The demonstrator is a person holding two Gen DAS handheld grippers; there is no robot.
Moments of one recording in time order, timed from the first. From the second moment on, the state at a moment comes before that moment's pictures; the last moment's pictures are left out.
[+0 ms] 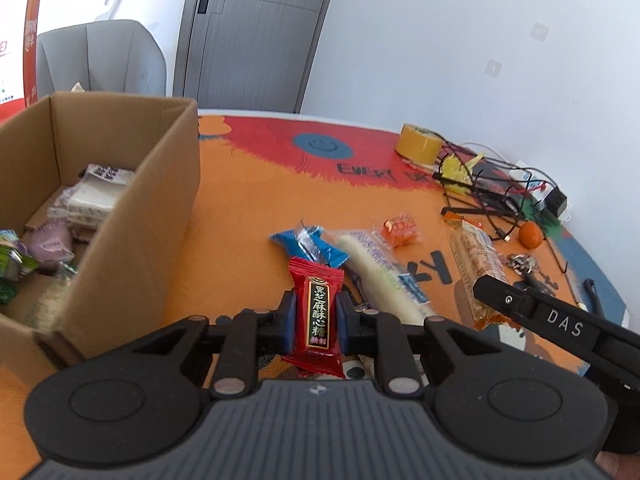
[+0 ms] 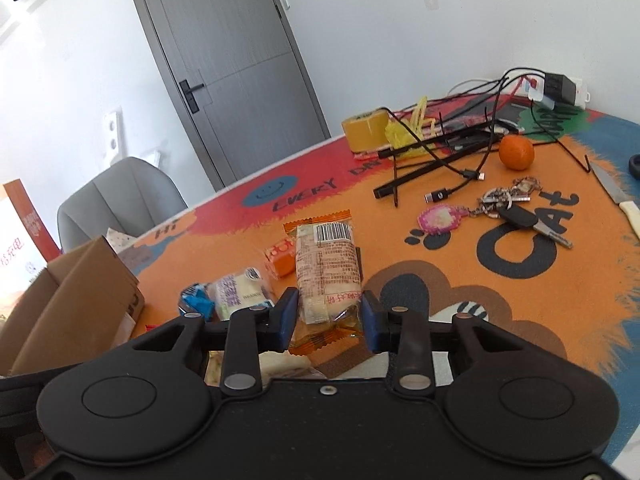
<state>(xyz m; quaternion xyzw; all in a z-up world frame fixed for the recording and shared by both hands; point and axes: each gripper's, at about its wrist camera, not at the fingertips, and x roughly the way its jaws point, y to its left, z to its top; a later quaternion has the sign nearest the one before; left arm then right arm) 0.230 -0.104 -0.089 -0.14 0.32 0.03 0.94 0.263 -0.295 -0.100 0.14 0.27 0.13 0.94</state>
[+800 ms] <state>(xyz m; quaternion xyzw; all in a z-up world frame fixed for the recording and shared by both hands) 0.176 -0.077 -0.020 -0.14 0.24 0.06 0.96 0.225 -0.264 -0.047 0.16 0.22 0.19 0.94</state>
